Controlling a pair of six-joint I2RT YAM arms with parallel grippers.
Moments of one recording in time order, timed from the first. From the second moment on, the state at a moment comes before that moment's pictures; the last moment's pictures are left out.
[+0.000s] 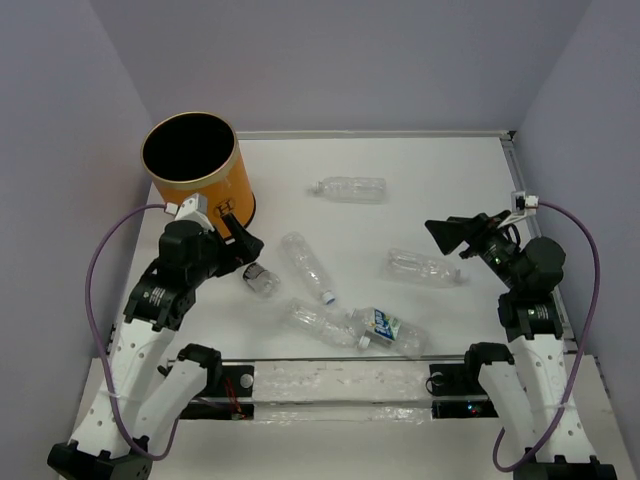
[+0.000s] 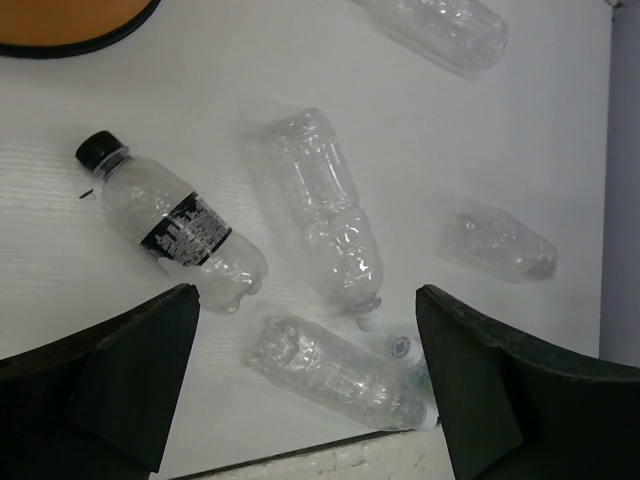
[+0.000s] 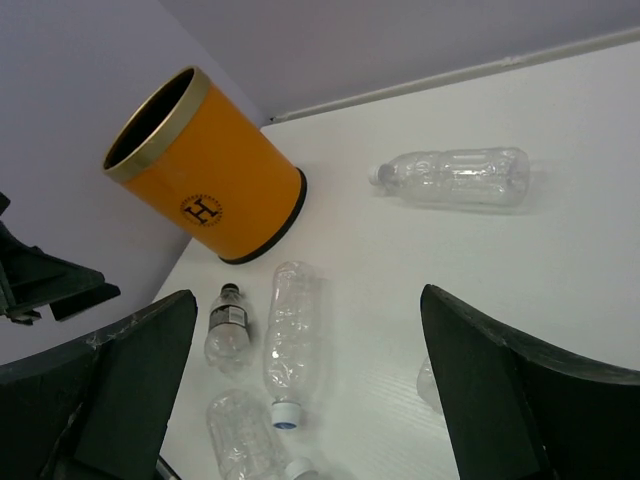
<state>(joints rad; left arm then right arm) -0.28 0.69 0.84 -0.67 0.08 -0.65 -0.02 0.56 0.59 0.03 -0.58 0.63</state>
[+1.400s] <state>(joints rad) -0.29 1.14 0.58 -0.38 -0.24 -0.87 0.29 0.96 0.60 0.04 -0.56 0.57</state>
